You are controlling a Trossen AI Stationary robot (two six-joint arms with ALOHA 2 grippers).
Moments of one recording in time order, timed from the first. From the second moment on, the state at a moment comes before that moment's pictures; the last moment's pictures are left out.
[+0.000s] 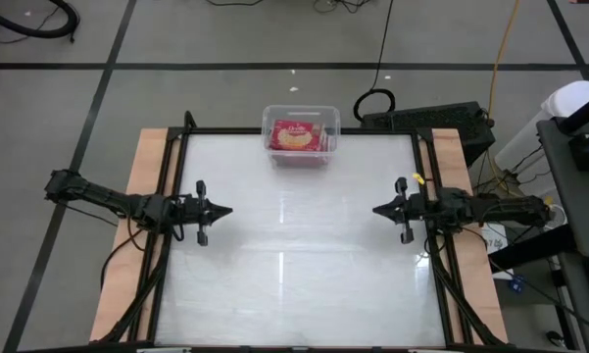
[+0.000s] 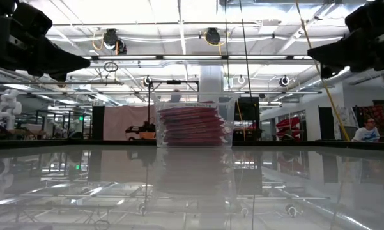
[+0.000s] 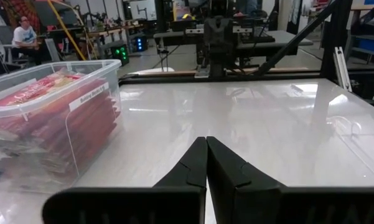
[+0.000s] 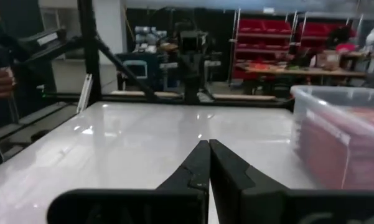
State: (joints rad) left arm -0.26 0.33 0.01 0.25 -0.37 0.04; right arm 0.05 0.03 0.02 0.03 0.03 -0.02
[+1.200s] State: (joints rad) left arm -0.26 0.00 0.01 0.07 -0.27 0.13; right arm 0.05 0.00 0.02 0.02 -0.05 -0.01
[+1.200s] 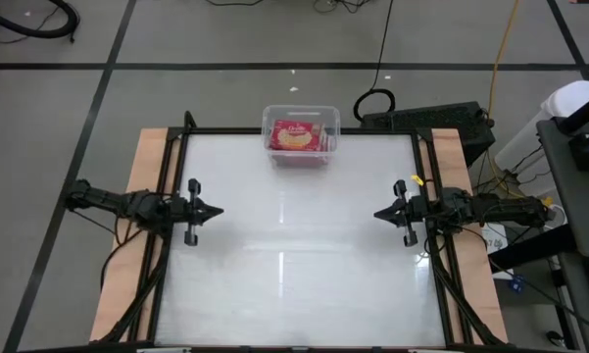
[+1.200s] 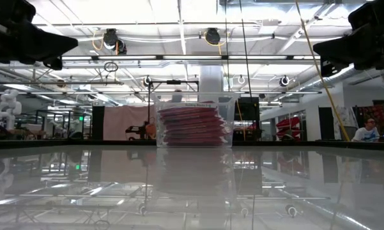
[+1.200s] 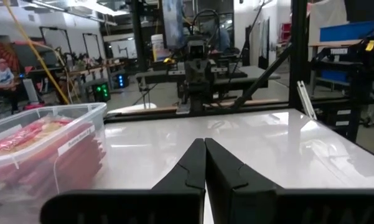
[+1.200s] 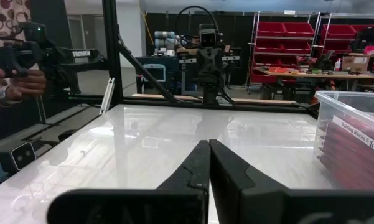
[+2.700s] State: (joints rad) left arm -0.01 0.05 0.01 0.01 -0.03 0.14; right arm 0.05 0.00 0.02 0.02 -0.05 -0.01
